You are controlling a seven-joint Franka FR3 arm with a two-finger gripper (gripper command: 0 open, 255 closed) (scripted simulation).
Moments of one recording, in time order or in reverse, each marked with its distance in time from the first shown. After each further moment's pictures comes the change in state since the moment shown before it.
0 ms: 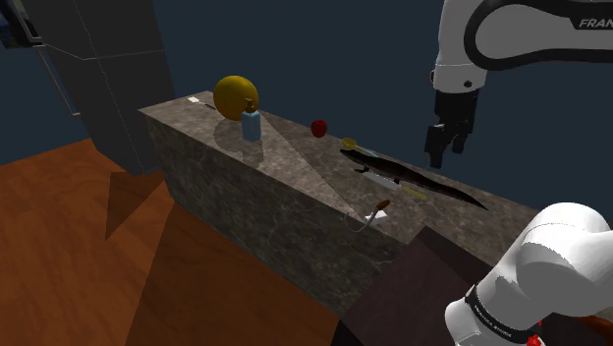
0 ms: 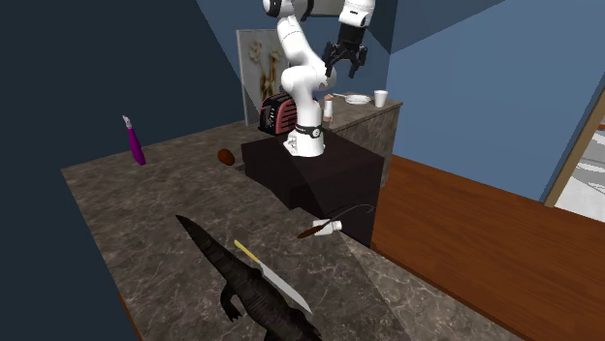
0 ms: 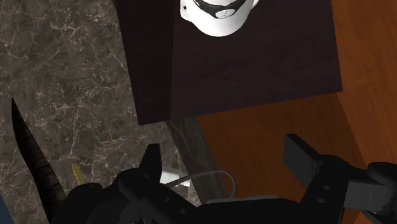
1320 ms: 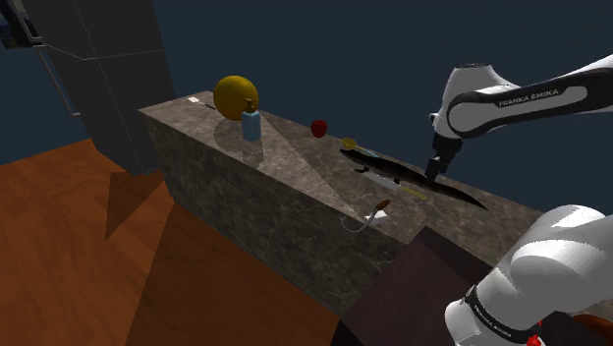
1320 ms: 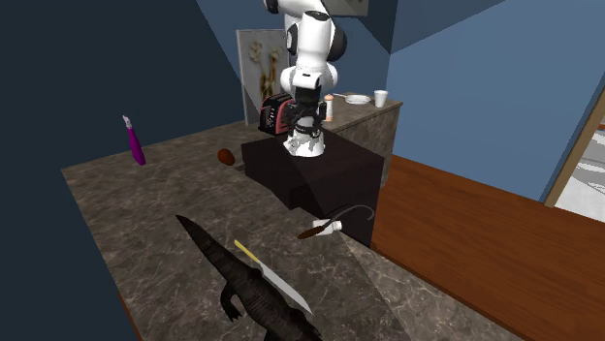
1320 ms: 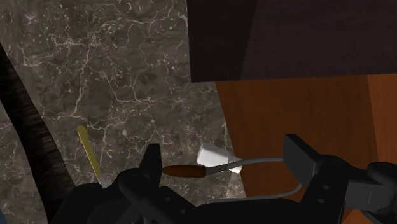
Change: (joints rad) arm -0.104 0.224 -0.412 -0.240 -0.283 0.661 -0.376
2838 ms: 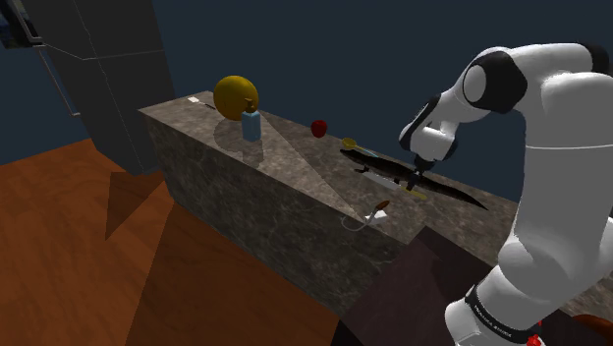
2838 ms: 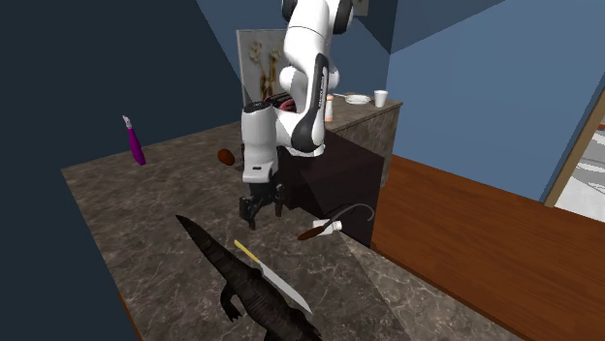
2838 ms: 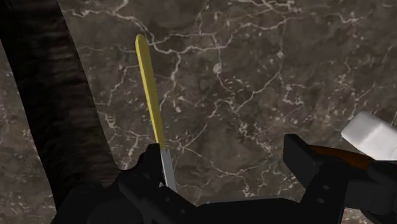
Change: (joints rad) arm -0.218 1.067 0.013 0.513 0.958 0.594 -1.098
